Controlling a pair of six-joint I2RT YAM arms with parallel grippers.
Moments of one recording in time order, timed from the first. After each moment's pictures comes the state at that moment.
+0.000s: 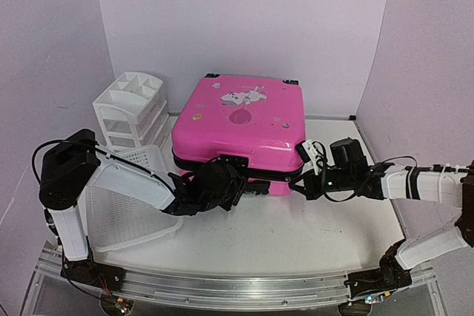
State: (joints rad) left arm -1.12 1.87 1.03 0.29 -0.37 -1.78; right arm 0.60 1.29 0.60 0.02 -0.38 0.15
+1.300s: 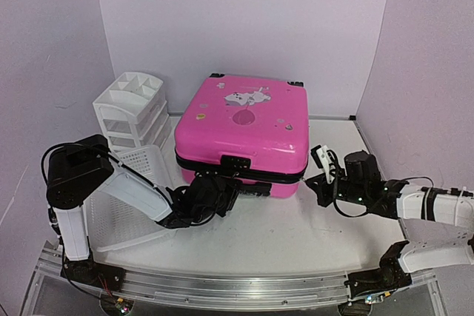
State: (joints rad) left arm -1.11 1.92 0.87 0.59 -0.42 -1.71; right arm 0.64 1.07 0.44 0.06 -0.03 0.03
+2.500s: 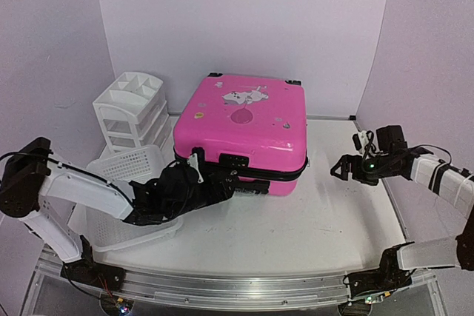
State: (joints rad) left arm -1.13 1.57 0.73 0.45 -0.33 -1.04; right arm 0.12 1.15 0.69 -0.42 -0.34 0.18
